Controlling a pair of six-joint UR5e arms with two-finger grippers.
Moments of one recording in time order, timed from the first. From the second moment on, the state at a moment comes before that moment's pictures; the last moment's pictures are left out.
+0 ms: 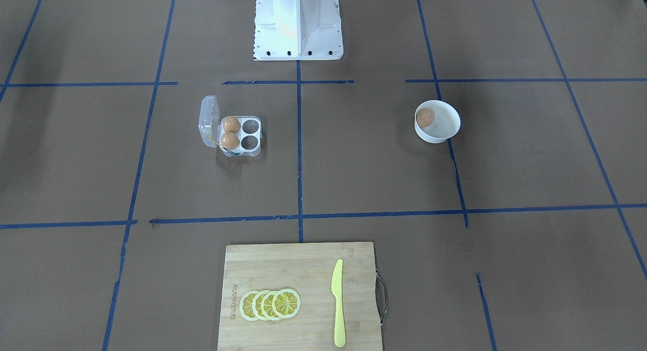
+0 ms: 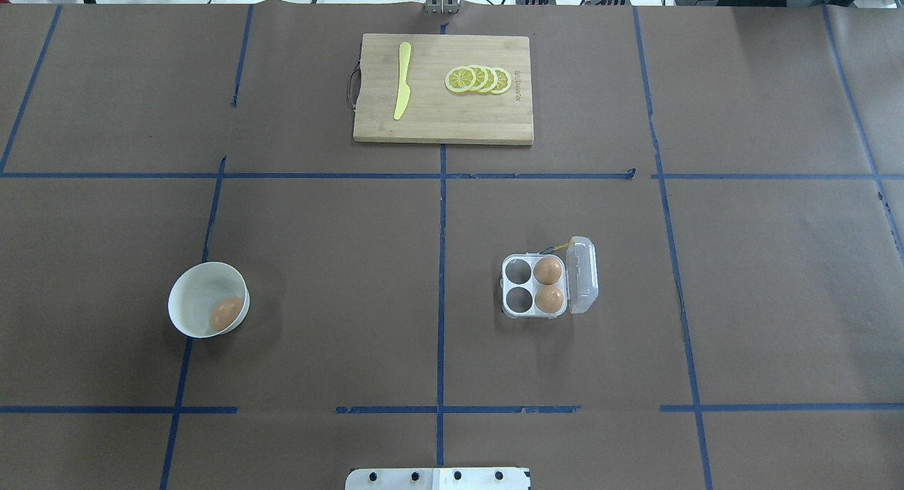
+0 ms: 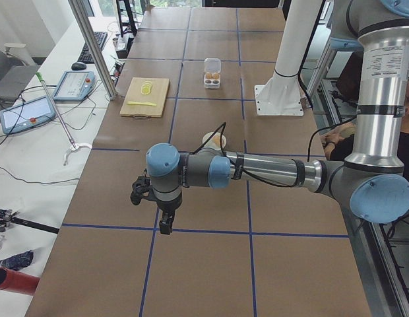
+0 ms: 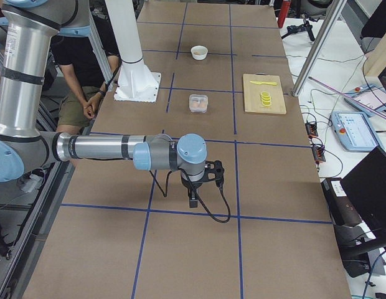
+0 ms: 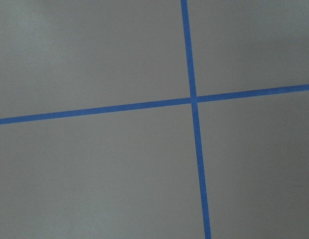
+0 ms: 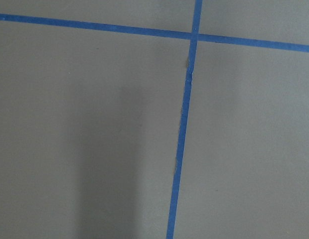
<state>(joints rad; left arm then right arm) -1.59 -1.58 -1.69 -1.53 -2.29 0.11 1.53 -1.83 1.86 -1.55 2.37 -0.03</state>
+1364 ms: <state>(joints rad) -1.33 -1.56 -1.71 -1.91 -2.59 0.09 1.52 -1.82 1.85 -1.54 2.48 -0.04</state>
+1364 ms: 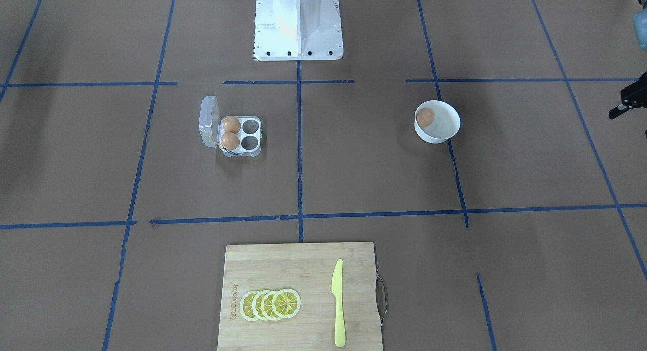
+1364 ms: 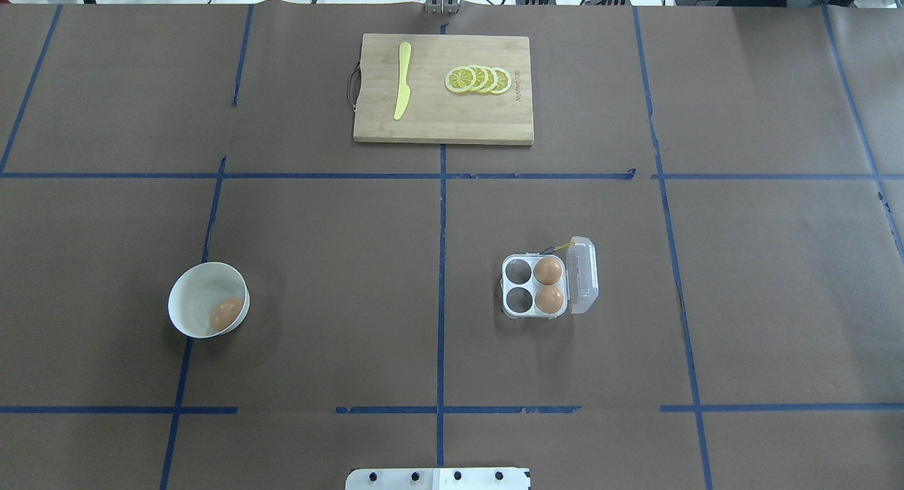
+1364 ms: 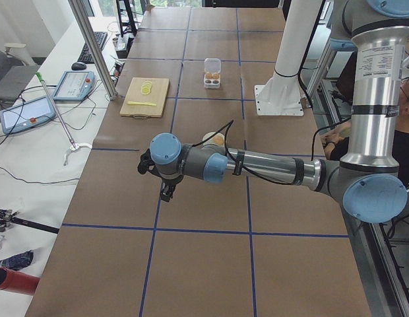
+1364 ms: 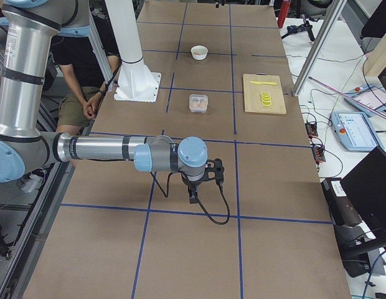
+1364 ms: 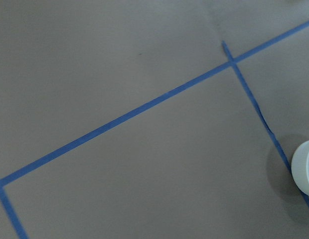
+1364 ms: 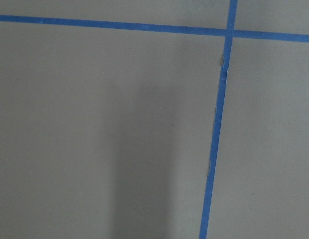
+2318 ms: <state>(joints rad) -0.89 -1.70 -1.81 -2.03 -2.42 -0.22 1.51 -1.82 1.85 -1.52 2.52 -0.03</state>
